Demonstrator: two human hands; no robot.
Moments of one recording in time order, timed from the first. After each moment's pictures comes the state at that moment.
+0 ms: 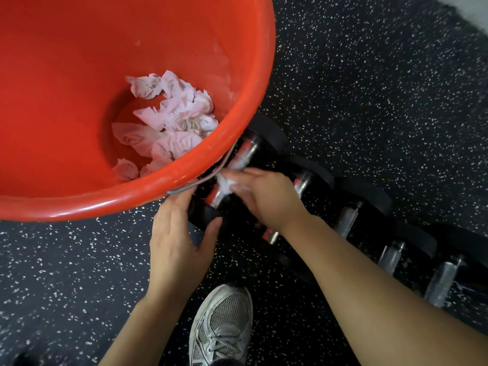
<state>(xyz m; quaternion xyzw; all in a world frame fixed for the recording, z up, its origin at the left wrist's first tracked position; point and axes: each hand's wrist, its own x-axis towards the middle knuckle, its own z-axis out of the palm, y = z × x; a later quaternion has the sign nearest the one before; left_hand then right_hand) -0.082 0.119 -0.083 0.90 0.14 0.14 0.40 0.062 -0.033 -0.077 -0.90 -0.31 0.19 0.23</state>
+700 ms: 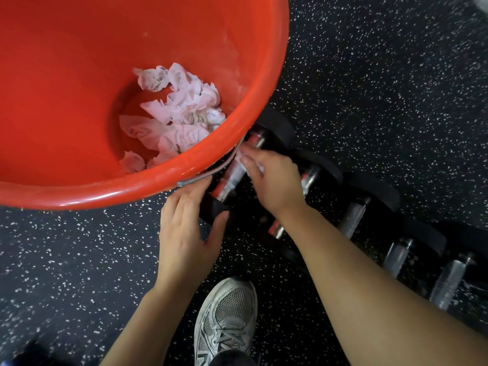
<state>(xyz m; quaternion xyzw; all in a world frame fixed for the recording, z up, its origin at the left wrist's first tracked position) -0.082 0.122 -0.087 0.91 0.10 0.13 0.38 0.065 -0.017 -0.084 -0.93 -0.14 0.16 0.31</state>
